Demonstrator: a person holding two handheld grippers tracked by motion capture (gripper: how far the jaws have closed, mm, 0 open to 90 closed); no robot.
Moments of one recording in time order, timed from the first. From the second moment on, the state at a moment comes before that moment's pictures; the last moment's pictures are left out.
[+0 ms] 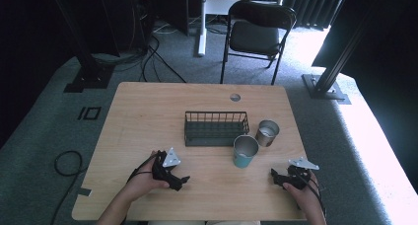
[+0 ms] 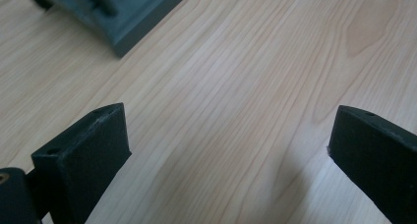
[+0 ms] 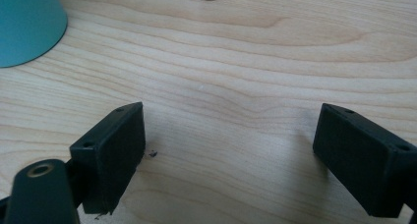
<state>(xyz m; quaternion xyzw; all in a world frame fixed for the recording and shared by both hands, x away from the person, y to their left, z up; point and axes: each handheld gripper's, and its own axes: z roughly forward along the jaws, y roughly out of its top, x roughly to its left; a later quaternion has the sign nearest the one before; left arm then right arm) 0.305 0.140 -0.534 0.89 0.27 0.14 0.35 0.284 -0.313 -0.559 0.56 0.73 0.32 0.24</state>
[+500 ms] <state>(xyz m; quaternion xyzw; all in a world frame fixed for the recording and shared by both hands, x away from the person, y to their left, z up) 0.312 0.098 -0.526 0.89 0.23 0.13 0.38 0.284 -0.313 -0.559 0.56 0.73 0.32 0.24</state>
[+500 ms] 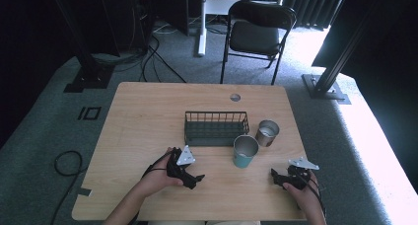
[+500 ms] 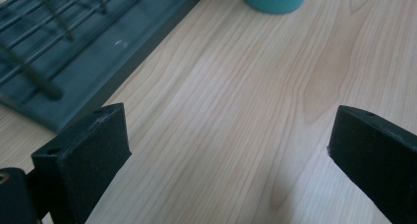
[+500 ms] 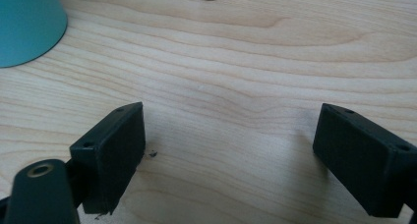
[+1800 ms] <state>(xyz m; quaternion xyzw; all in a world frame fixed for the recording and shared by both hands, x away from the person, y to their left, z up) 0.334 0.016 -0.514 0.86 0.19 0.12 0.46 0.284 -0.313 -0.559 0.56 0.73 0.32 0.24</state>
